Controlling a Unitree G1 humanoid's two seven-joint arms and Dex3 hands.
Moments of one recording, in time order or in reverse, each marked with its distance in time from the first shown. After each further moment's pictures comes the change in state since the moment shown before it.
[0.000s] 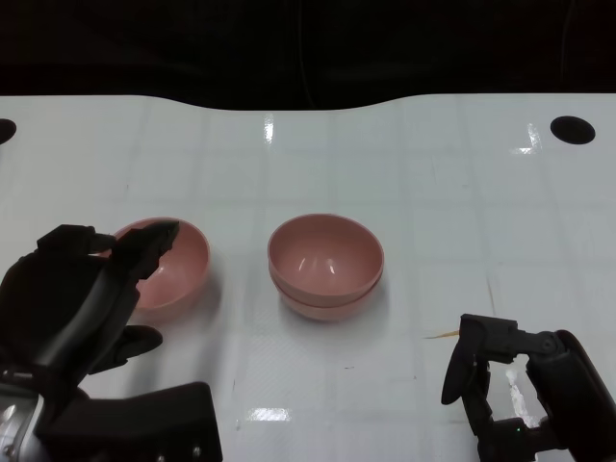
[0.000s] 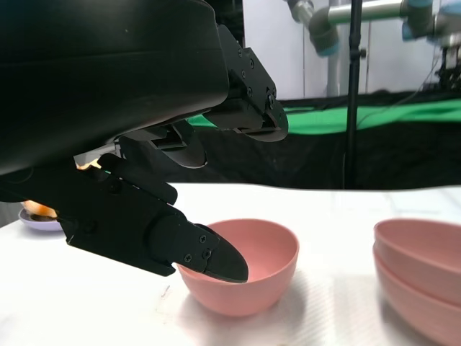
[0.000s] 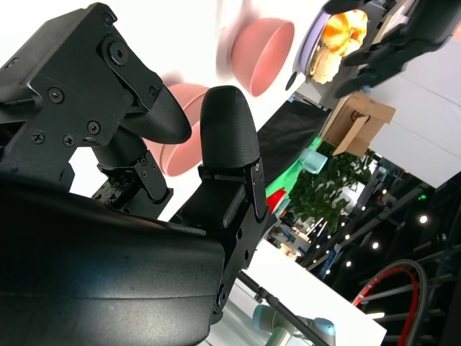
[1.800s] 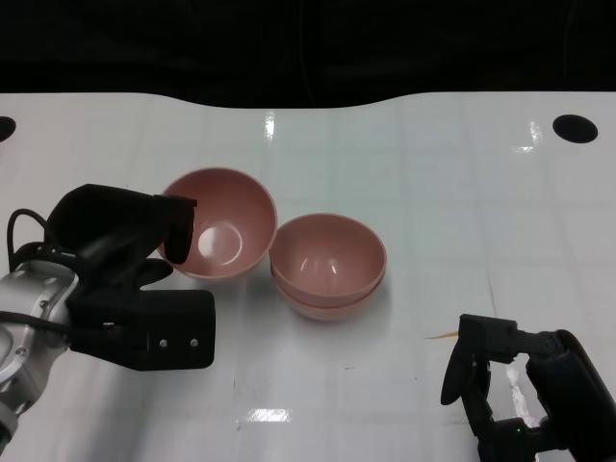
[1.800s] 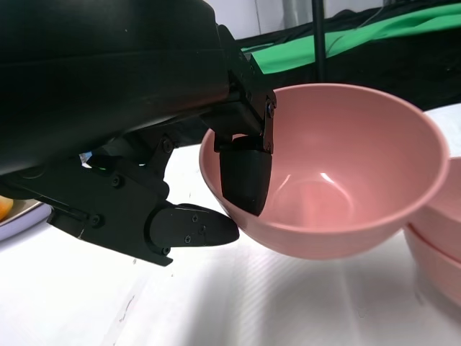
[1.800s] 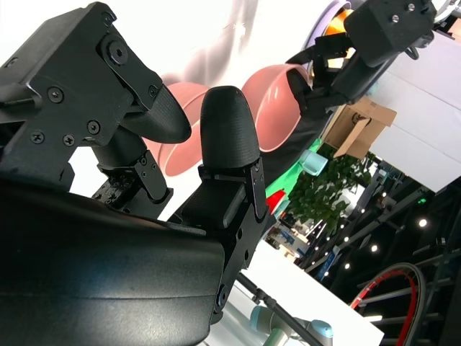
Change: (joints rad) left arm -0.493 0.157 -0.283 0.628 -0.231 -0.184 0.054; right arm 0.006 0.008 -0.012 -0.011 -0.020 0.000 0.006
